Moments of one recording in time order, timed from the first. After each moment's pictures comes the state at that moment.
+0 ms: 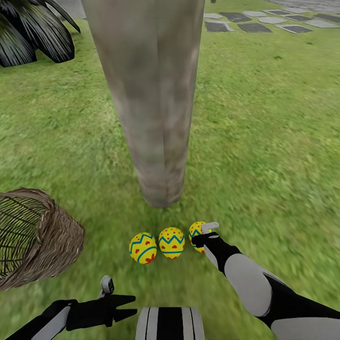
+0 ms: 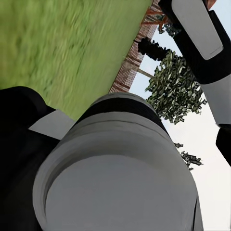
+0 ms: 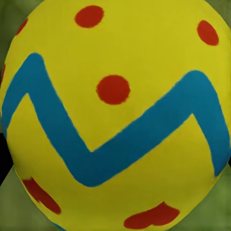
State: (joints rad) left arm -0.40 0.42 -0.66 -0.82 1.12 0.78 -1.15; right arm -0.98 0.17 -0.49 -0.12 0.67 0.15 -0.08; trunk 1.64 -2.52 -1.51
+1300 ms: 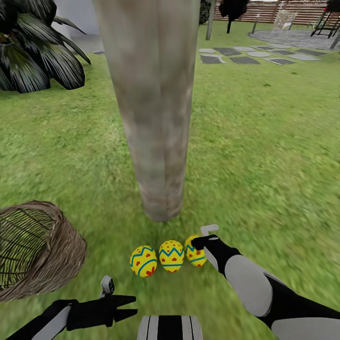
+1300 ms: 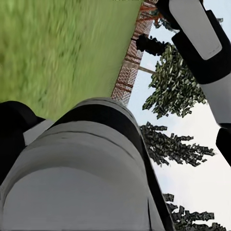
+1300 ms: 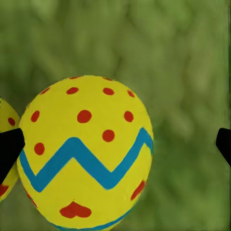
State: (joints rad) left arm -0.39 0.42 -0.66 -0.82 1.11 0.78 -1.15; right arm -0.98 0.16 -0.51 -0.10 0.67 0.15 -0.07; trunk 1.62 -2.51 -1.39
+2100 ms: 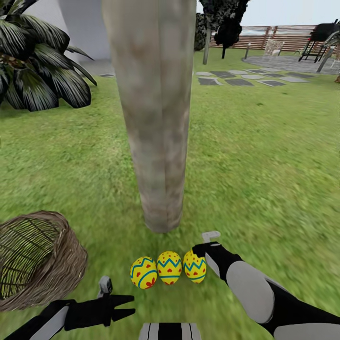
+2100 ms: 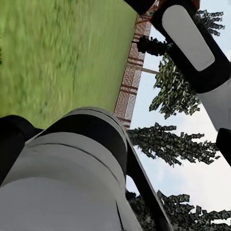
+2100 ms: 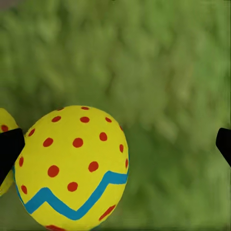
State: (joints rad) left arm -0.39 0.43 -0.65 -0.81 1.11 0.78 -1.15; right arm -0.94 0.15 -0.51 -0.09 0.65 0.16 -0.08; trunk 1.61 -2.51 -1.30
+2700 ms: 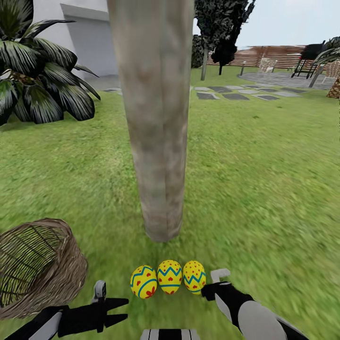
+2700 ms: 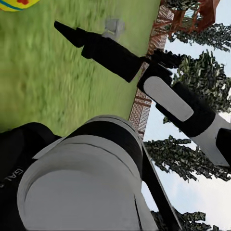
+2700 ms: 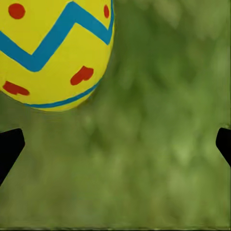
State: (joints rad) left arm -0.40 0.43 -0.64 -0.70 1.10 0.77 -1.13; right arm -0.72 0.11 -0.51 -0.09 0.65 0.15 -0.07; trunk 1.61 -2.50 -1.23
